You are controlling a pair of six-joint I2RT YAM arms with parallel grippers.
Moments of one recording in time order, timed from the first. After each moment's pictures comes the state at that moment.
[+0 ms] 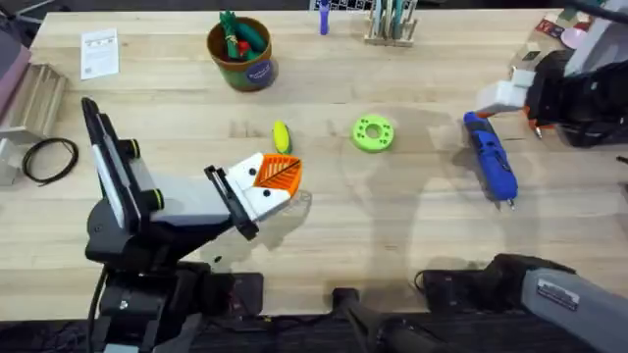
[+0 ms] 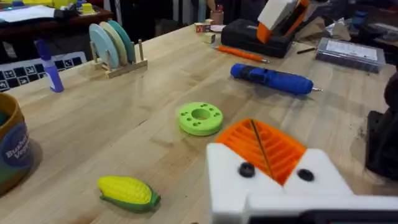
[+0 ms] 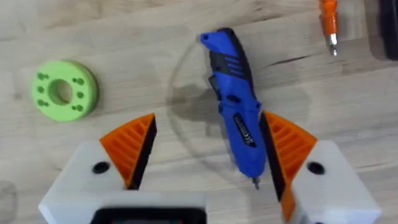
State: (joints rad) left arm -0.08 0.01 0.02 -0.09 0.90 0.01; right arm -0.18 1.17 1.06 -1.02 -0.03 0.06
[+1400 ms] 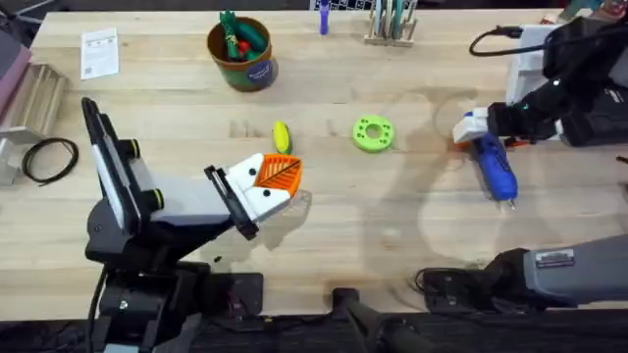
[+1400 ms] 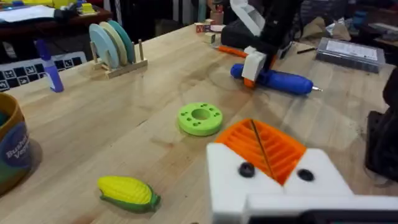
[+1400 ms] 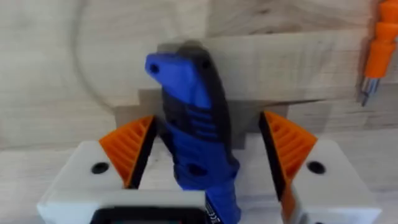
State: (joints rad) left arm -0.08 0.01 0.02 -0.09 0.90 0.01; right arm -0.28 1.65 1.02 -0.80 0.01 -0.21
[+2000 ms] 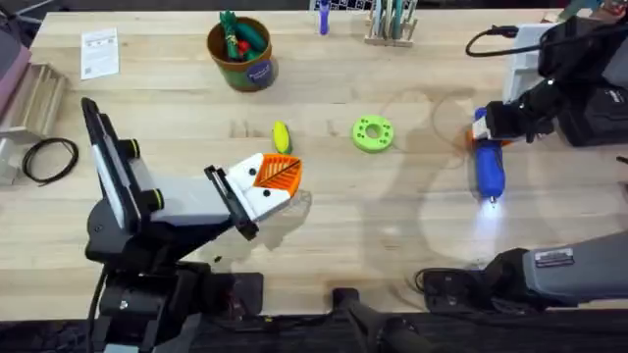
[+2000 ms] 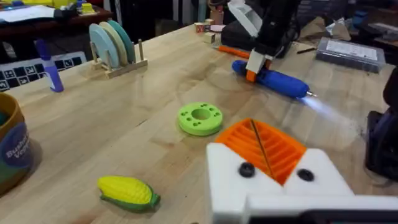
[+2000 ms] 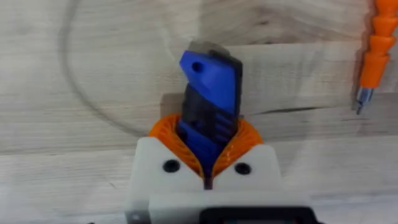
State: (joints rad) left arm -0.08 0.01 0.02 -0.09 0.90 0.01; right arm -0.26 1.67 1.02 -0.77 0.03 -0.22
